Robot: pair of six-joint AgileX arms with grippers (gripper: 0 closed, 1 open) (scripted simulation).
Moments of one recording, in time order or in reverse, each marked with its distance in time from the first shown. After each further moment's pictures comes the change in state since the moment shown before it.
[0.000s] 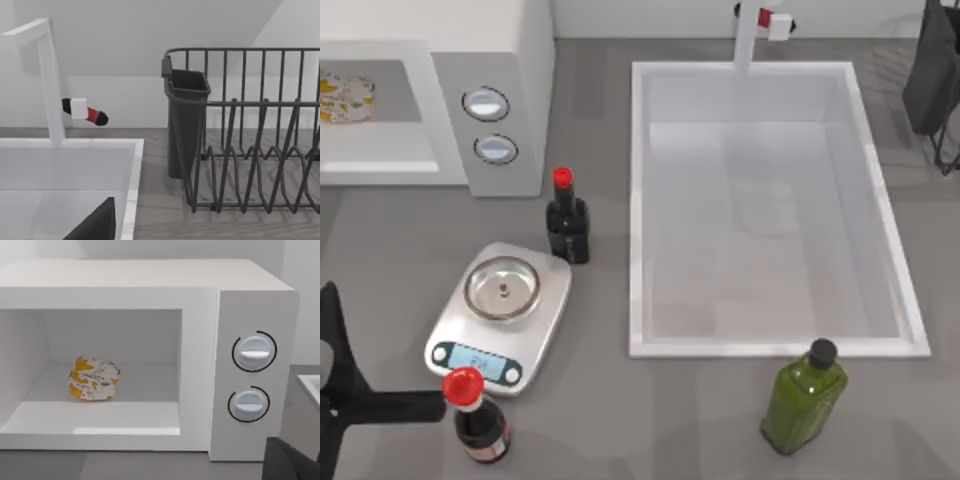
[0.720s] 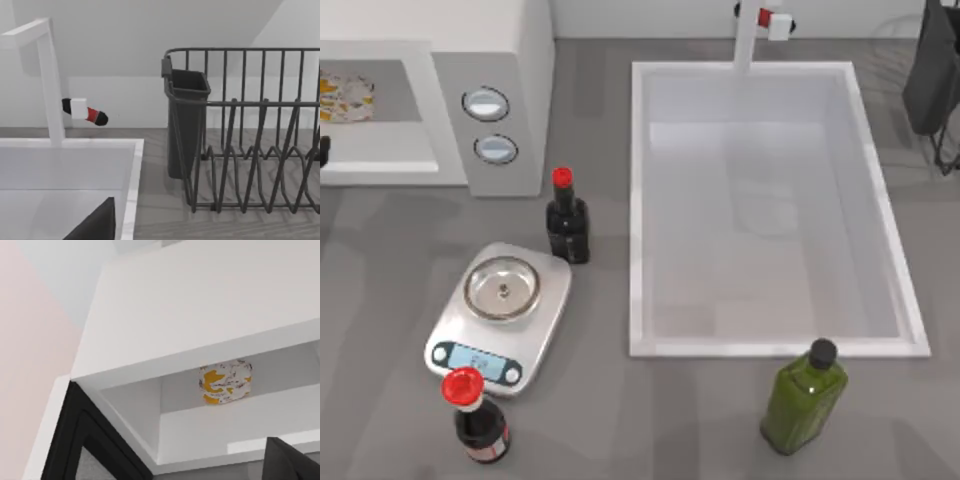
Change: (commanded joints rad) left arm 0.820 0.782 0.792 -0.369 0.669 0.301; right arm 0.000 0.000 0.000 0.000 0.000 0.000
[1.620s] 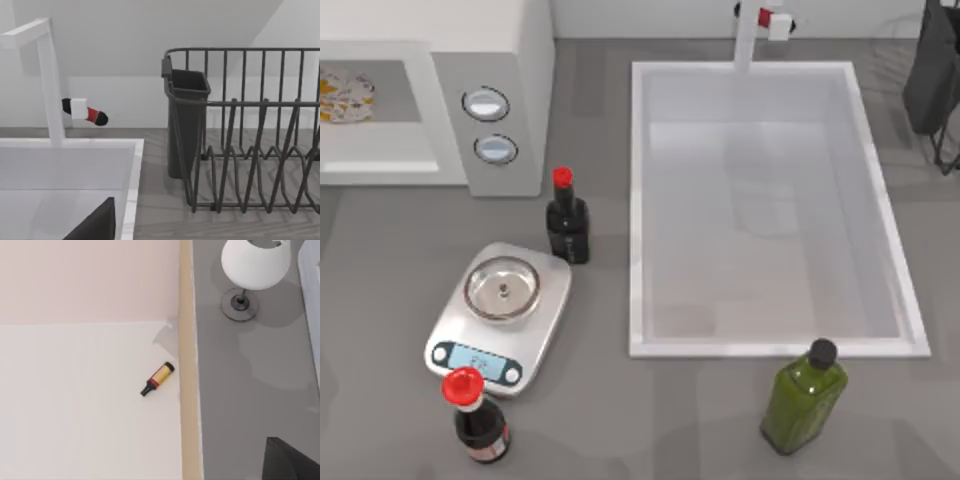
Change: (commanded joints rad) left arm 1.112 0.854 0.569 -0.434 0.896 0.570; right arm 0.000 0.000 0.000 0.000 0.000 0.000
